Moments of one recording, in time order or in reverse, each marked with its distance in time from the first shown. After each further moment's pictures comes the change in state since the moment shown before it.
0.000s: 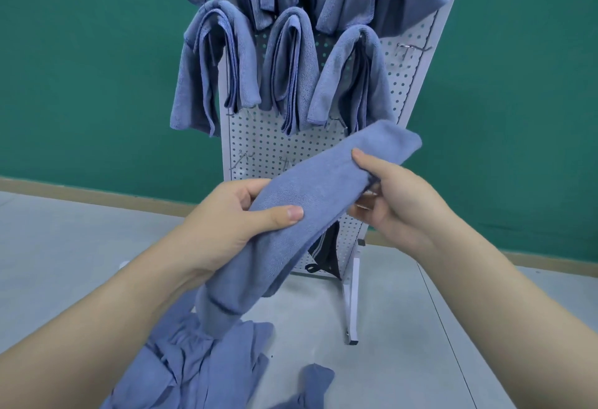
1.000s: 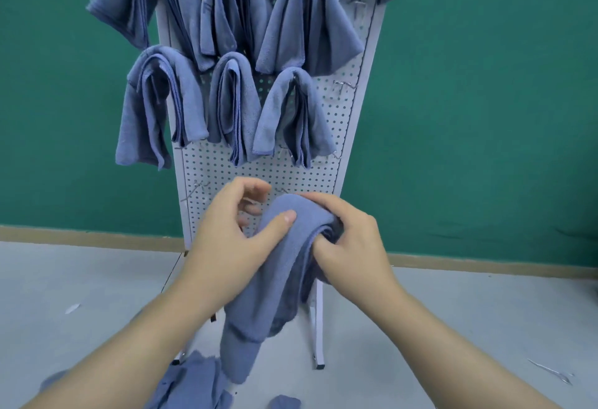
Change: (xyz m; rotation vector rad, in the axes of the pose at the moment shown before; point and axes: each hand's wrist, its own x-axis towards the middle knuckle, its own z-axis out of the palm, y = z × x) left_hand 0.027 0.002 0.064 0.456 0.340 0.439; right_hand -0.041 0.018 -0.034 -0.732 0.069 -0.652
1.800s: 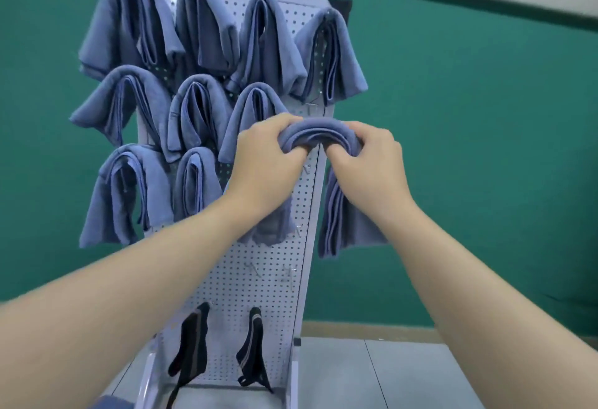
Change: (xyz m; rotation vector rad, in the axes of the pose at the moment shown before) left_hand 0.162 0.140 0.056 0.043 0.178 0.415; right_hand 0.141 -0.076 -0.133 -0.192 0.326 -0.237
